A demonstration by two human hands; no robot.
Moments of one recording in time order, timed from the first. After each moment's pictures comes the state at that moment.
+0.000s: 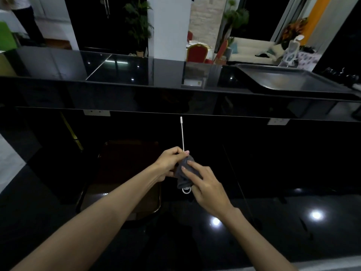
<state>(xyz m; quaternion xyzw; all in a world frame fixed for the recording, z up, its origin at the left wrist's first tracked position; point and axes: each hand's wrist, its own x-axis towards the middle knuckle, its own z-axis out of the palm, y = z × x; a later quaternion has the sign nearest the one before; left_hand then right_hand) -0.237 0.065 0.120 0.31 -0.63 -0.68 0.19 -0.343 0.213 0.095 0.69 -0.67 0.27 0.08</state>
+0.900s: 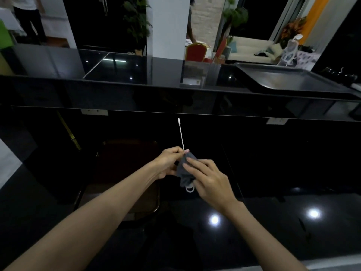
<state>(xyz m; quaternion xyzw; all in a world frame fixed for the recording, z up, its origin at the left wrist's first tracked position) -0.244 0.056 0.113 0.30 -0.62 -0.71 0.15 -0.351 0.214 0.113 0.71 -0.65 0.24 0.15</state>
